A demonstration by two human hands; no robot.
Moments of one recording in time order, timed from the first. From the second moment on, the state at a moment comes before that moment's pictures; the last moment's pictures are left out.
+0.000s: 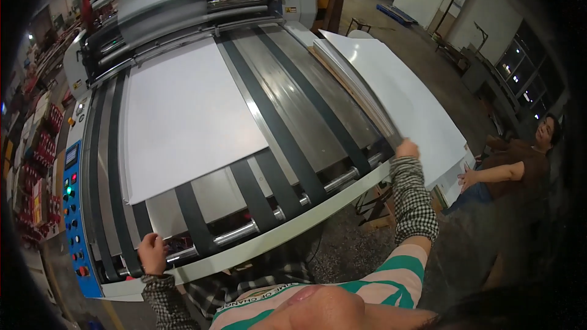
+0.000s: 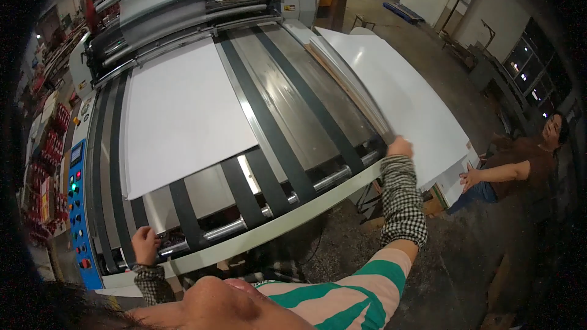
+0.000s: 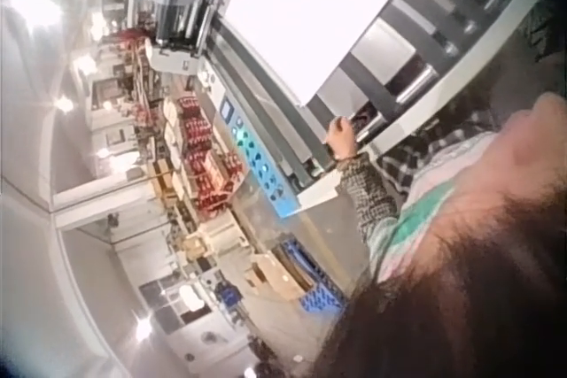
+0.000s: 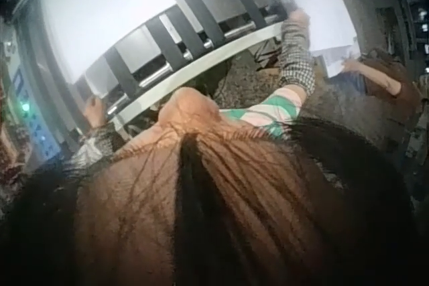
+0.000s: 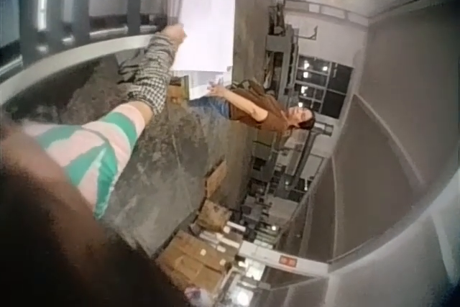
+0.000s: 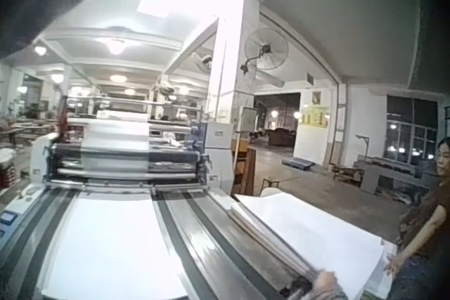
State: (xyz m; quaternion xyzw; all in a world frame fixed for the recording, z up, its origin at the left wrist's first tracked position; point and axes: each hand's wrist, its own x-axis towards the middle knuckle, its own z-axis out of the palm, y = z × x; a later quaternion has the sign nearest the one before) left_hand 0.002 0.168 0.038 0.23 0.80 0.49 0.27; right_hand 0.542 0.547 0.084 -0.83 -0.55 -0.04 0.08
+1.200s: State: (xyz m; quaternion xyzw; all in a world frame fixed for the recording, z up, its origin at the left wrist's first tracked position) left_hand 0.044 0.019 -0.011 0.07 0.66 0.57 0.48; right_hand 0.282 0.307 -0.016 -0.54 -0.84 0.11 0.05
